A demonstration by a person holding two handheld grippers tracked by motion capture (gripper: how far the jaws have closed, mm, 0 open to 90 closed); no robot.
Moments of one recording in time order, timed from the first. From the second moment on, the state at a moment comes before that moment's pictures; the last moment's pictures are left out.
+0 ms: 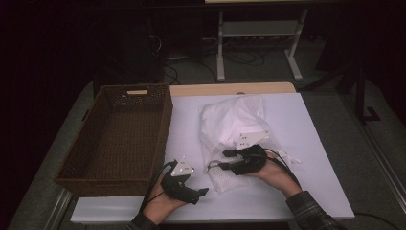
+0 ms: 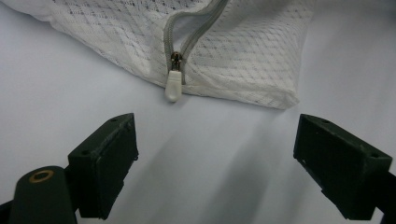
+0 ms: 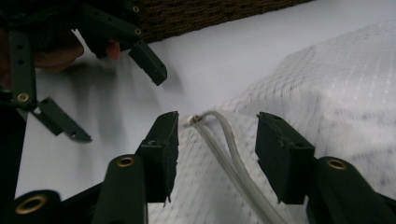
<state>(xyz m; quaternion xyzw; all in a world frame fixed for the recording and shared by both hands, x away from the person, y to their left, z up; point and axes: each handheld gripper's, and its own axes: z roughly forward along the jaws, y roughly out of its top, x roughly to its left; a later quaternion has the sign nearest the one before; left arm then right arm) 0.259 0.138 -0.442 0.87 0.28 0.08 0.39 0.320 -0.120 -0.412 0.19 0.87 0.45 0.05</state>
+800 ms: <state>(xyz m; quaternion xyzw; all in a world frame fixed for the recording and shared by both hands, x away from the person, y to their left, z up) 0.253 0.138 -0.445 0.88 0.28 0.08 0.38 0.335 -0.063 -0.440 0.14 0.90 0.41 0.02</state>
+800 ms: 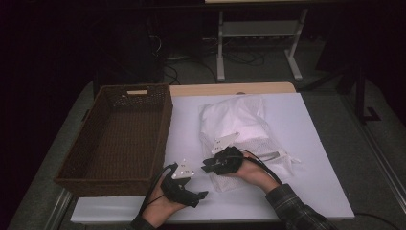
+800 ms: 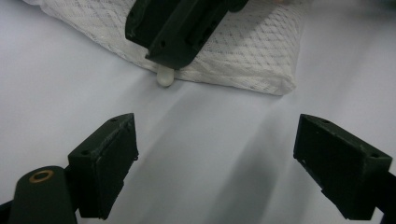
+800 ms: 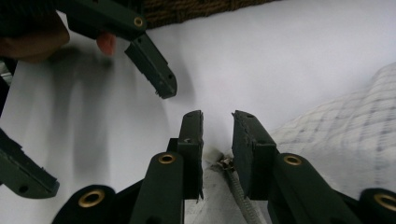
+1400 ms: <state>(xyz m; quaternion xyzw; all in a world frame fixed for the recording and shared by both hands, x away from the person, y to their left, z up) 0.253 0.138 -0.446 0.88 0.28 0.08 0.38 0.335 -0.064 -0.444 0.15 0.90 0.41 0.04</state>
